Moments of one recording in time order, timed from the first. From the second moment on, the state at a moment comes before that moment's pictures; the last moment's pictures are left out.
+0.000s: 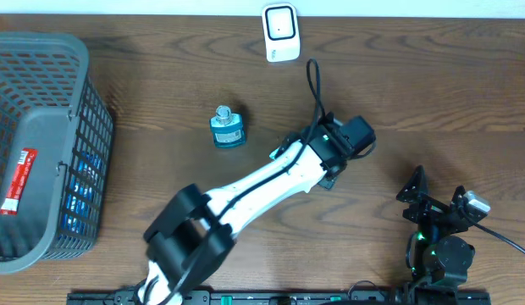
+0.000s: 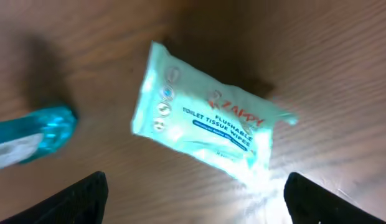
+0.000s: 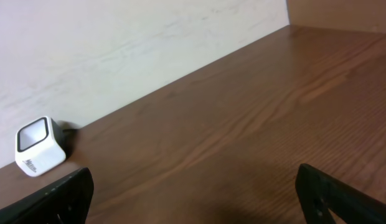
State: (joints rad) left arm -0.93 1.98 1.65 -1.02 -0.32 -0.37; right arm -0.12 0.07 0.01 -0.06 0.17 0.40
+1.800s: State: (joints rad) left arm 0.55 1.81 1.82 -1.33 0.00 -0.02; right arm -0.12 0.07 0.01 -0.06 0.17 0.40
